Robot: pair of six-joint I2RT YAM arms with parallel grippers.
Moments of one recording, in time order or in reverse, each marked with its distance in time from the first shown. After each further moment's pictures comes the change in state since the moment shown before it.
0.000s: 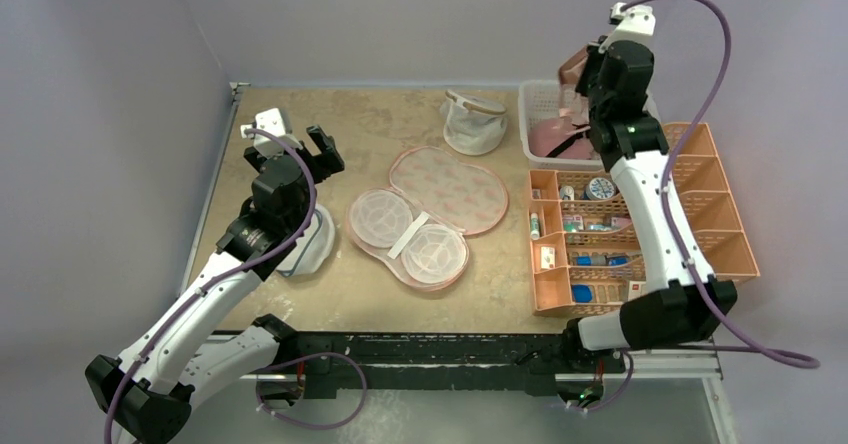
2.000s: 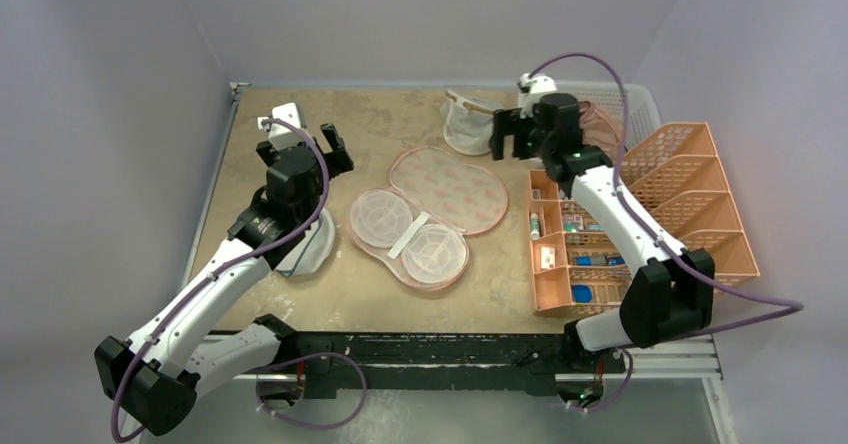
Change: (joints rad) left arm 0.000 0.084 0.026 -0.022 0.030 -0.001; right arm 0.073 0.056 -0.328 0.017 -0.366 0.016
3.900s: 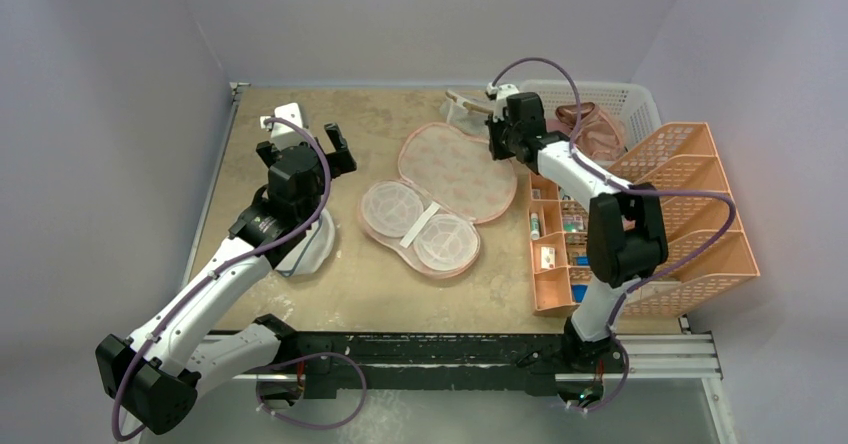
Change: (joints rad) left arm 0.001 0.008 0.002 -0.010 0.008 0.003; right arm 0.066 0.391 0.111 0.082 -0.024 -0.103
